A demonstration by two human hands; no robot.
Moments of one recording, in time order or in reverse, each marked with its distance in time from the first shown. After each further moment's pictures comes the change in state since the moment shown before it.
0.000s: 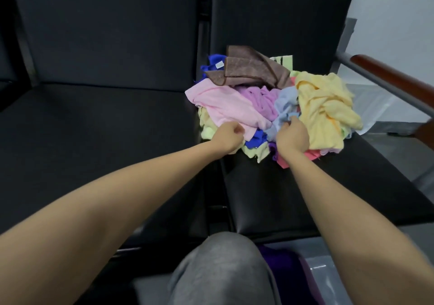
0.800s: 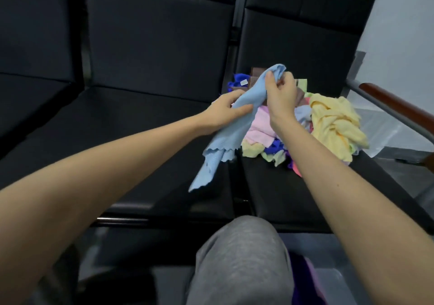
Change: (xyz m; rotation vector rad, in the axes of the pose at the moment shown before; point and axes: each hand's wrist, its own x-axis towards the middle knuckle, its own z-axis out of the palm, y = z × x) left_hand -0.075 0.039 -0.123 -0.216 -0.011 0.358; right_hand -0.073 -0.144 -0.058 0.910 -0.135 -0.341
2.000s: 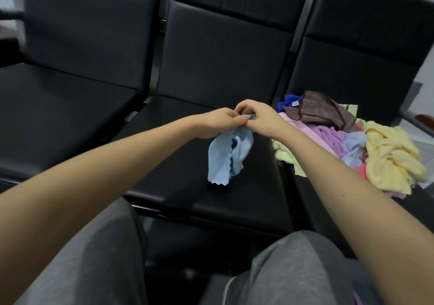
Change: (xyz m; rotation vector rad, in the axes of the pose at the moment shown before) left_hand -0.081 -0.012 -0.144 0.007 -0.153 -0.352; right_hand -0.062 -0.039 0.124 -0.599 -0.910 -0.219
